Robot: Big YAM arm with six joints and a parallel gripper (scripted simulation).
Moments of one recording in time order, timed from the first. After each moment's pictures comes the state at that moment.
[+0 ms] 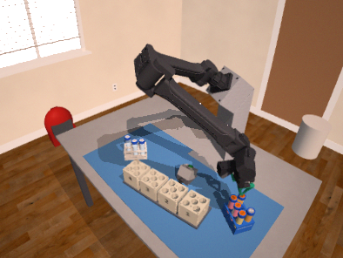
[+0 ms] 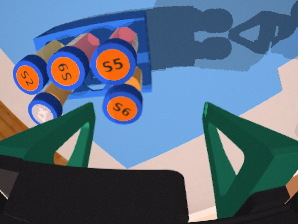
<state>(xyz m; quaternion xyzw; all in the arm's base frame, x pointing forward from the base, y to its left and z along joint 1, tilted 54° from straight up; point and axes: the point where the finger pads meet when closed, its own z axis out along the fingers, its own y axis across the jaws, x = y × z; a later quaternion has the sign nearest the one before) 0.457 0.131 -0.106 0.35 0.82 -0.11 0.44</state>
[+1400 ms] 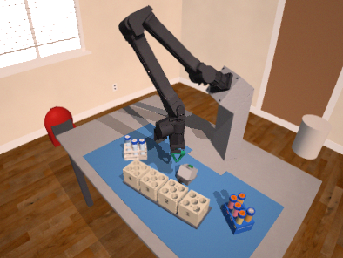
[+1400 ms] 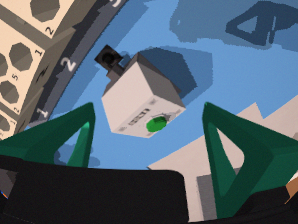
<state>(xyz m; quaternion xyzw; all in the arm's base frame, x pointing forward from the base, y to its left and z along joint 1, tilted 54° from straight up) 0.380 -0.146 0.044 0.38 0.80 -0.10 0.45</state>
